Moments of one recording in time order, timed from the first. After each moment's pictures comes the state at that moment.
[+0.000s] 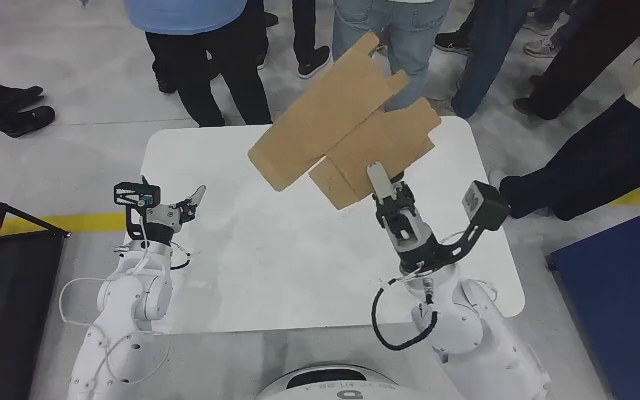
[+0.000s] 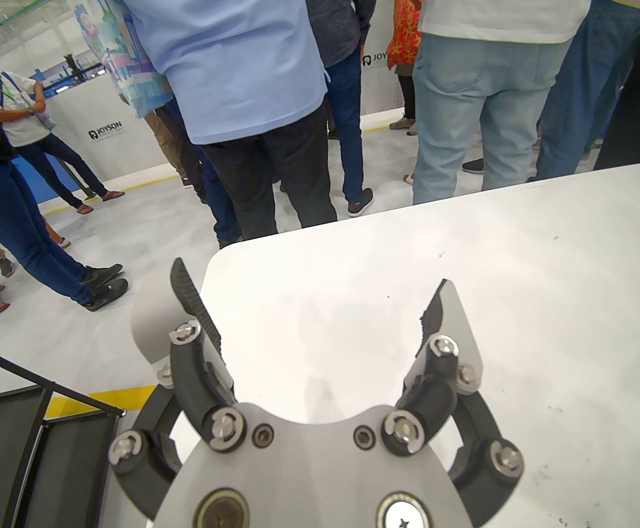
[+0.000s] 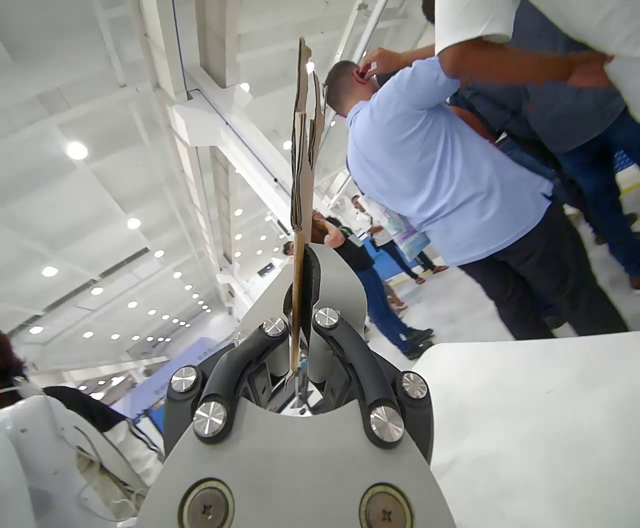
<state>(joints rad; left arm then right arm) 1.73 -1.15 -1.60 -1.80 1.33 0.00 0.00 -1.69 -1.18 1.13 -2.20 -0.56 -0.29 -0.27</state>
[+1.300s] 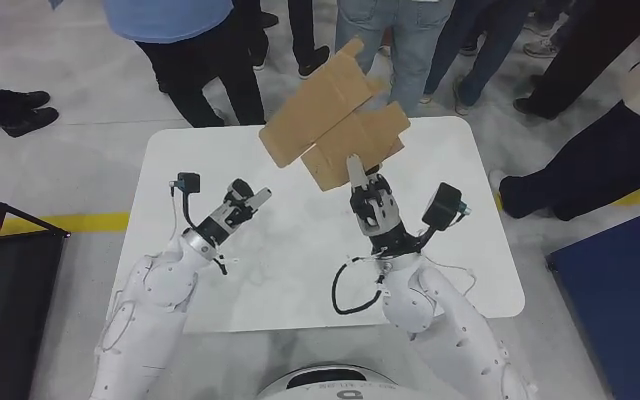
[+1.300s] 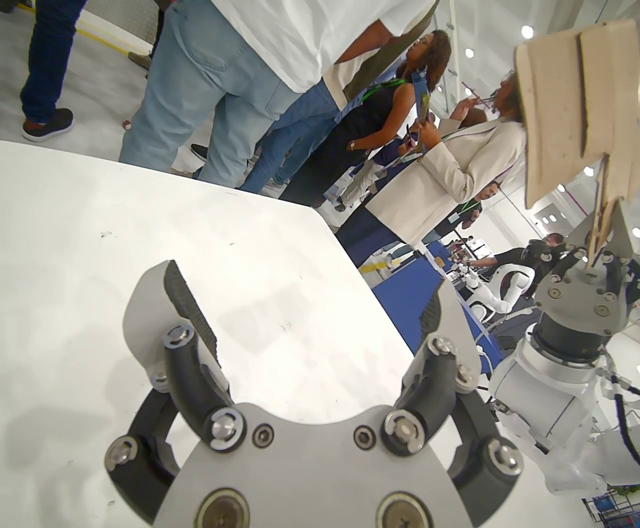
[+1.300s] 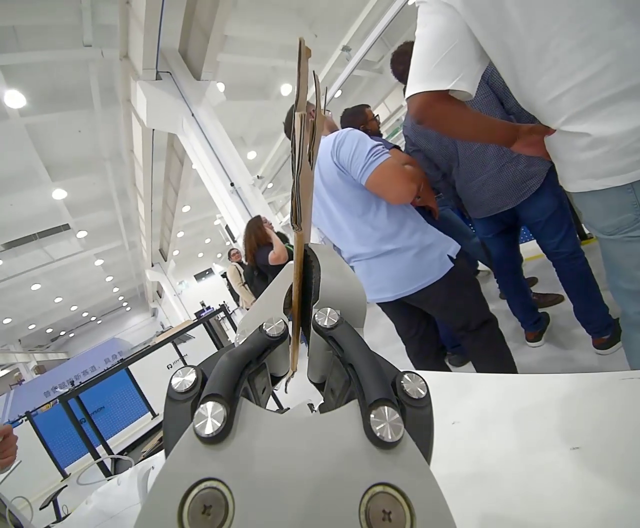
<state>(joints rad) 1.58 -1.18 -1.42 -1.70 0.31 -0.46 -0.38 -1.53 -1.24 0.98 -1.97 -0.78 -0.19 -0.48</state>
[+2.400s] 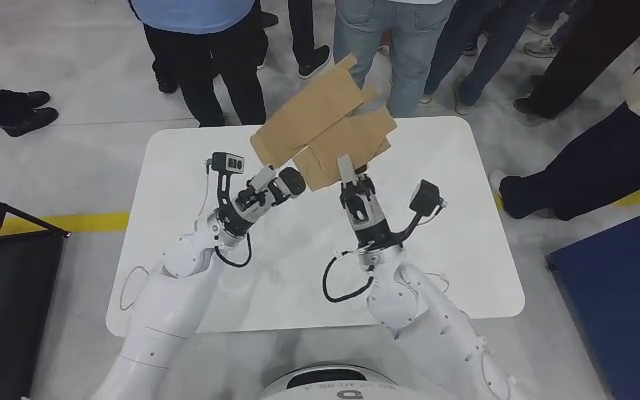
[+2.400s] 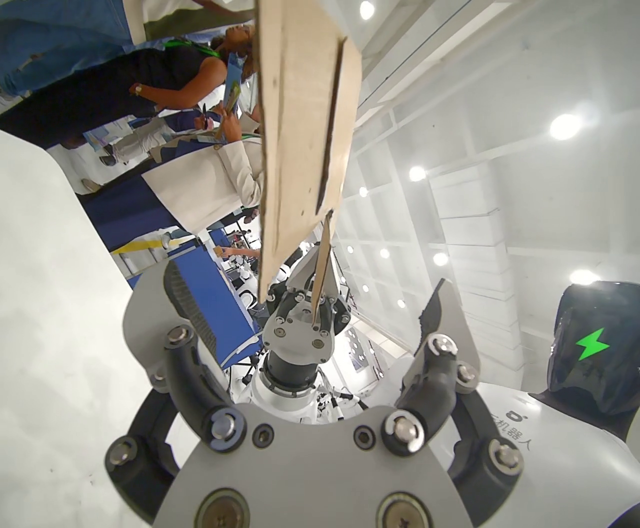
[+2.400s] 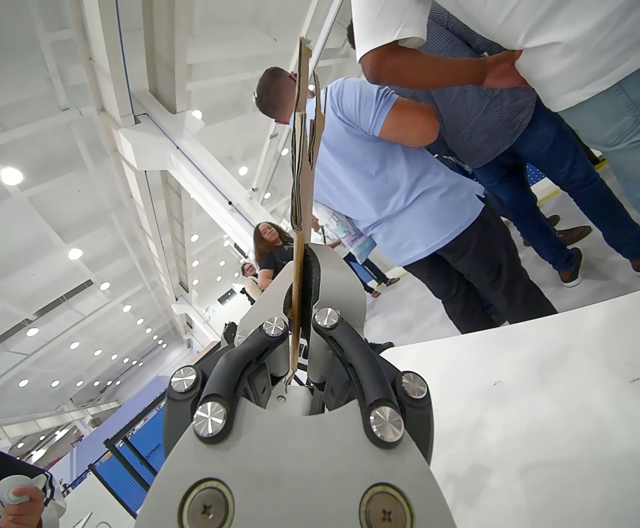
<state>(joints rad) 1.37 -1.21 -1.25 -1.57 -0.55 -0.54 -0.74 -1.49 -1.30 0.93 -1.84 -0.58 -0.21 -0.50</state>
